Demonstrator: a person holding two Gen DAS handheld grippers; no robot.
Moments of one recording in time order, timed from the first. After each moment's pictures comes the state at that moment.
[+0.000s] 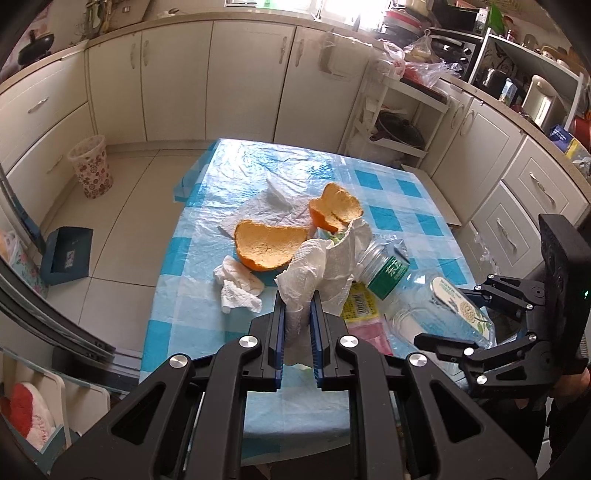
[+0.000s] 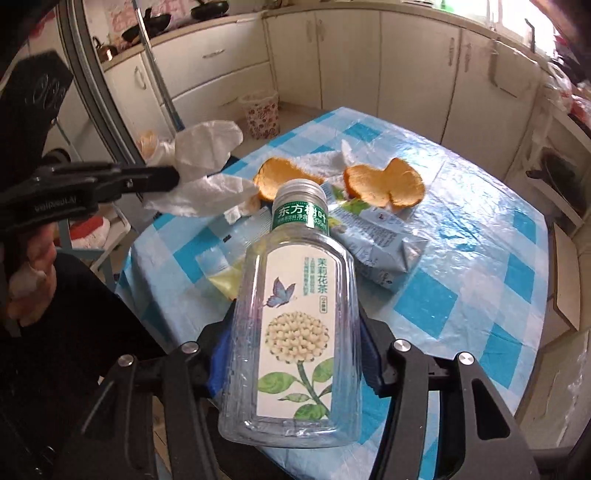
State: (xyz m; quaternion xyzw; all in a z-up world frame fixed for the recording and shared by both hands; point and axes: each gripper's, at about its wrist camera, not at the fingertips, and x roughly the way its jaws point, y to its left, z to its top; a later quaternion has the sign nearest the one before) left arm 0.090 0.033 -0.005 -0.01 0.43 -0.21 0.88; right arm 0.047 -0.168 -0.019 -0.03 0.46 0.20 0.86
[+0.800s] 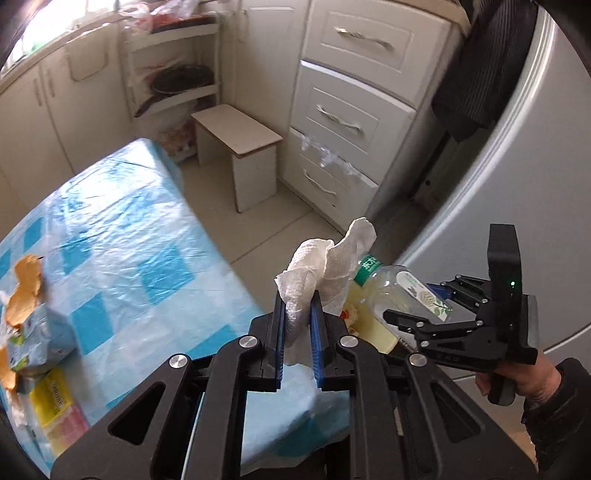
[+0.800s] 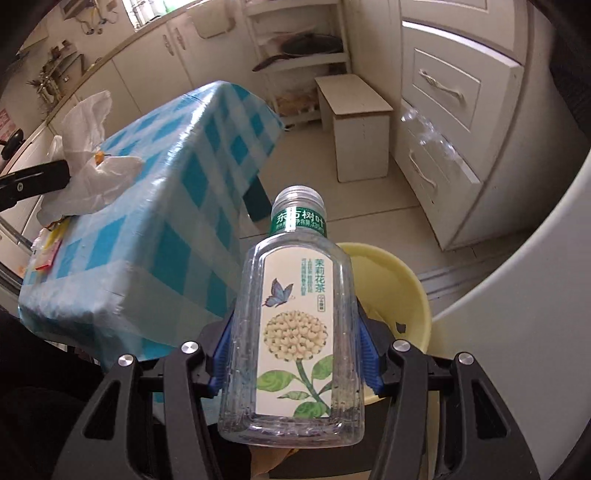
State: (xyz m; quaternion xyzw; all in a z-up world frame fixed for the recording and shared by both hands) left arm -0.024 -0.327 -0.037 0.19 0.44 -0.48 0.73; right arm -0.139 -0.445 -0.114 0.18 0.48 -0.14 0.85
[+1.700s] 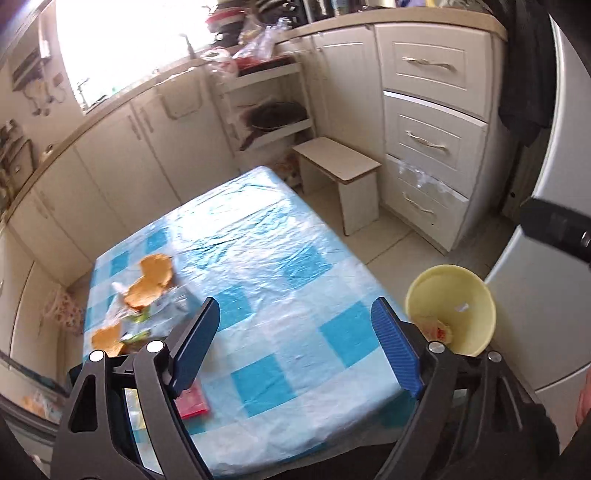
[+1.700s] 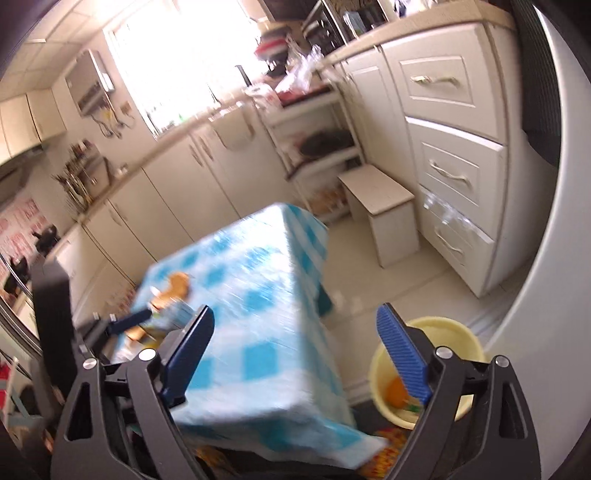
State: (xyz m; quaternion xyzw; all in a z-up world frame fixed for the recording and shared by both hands) left arm -0.027 -0.223 0.005 0.23 0.33 -0.31 0.86; right arm -0.149 -0.365 0.025 0.27 0.26 -0.15 0.91
